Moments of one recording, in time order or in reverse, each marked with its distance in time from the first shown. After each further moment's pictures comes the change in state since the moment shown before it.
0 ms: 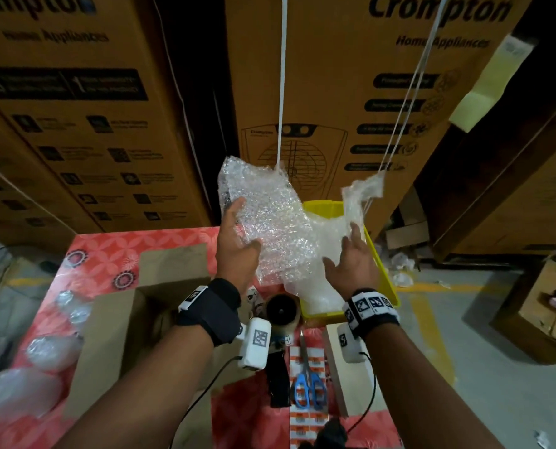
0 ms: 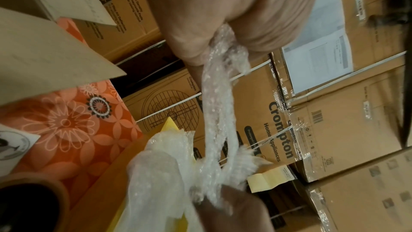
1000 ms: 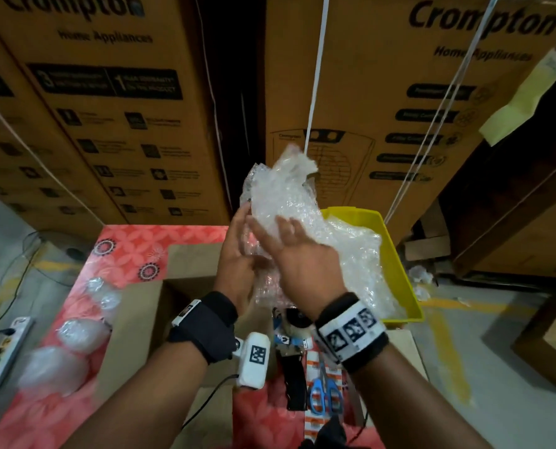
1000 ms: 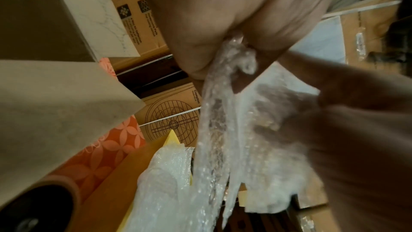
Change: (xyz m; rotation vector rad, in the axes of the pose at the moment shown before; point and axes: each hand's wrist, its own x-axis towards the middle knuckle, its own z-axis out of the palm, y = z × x) left_hand -0.018 0.008 -0.049 -0.310 -0.073 -0.122; right_hand -0.066 -0.182 -0.083 -0.272 -0.079 -0.645
